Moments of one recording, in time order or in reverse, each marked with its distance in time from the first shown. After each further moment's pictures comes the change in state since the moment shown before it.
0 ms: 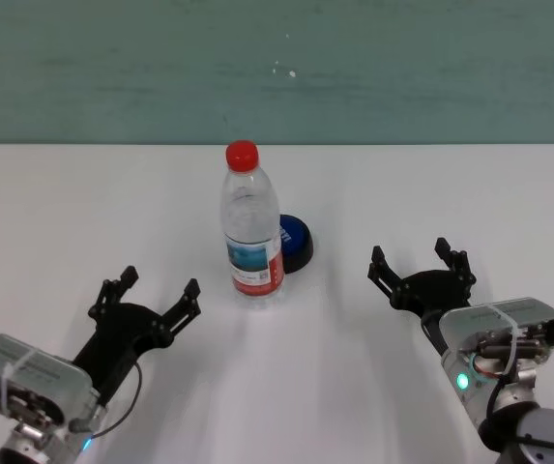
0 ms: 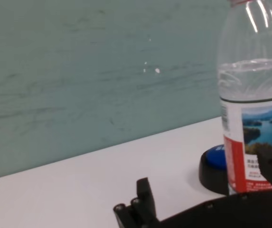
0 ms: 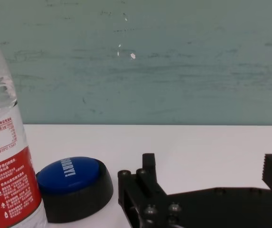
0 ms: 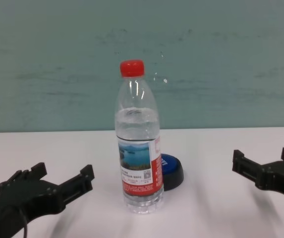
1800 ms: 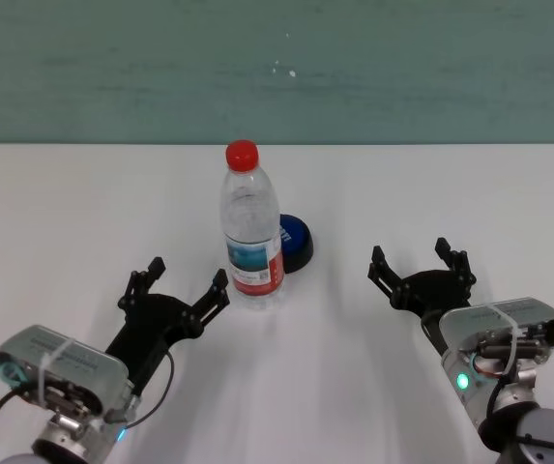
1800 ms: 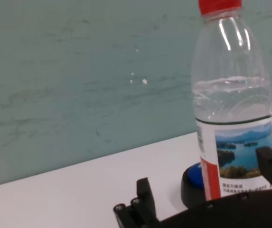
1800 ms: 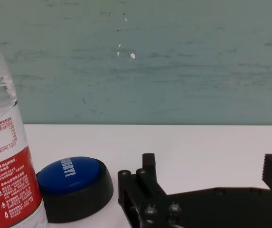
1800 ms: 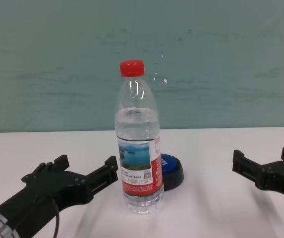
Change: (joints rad) left arm -0.020 -0.056 0.044 -0.006 0.049 0.017 0.039; right arm 0.000 0.000 0.000 0.000 0.000 0.000 0.000
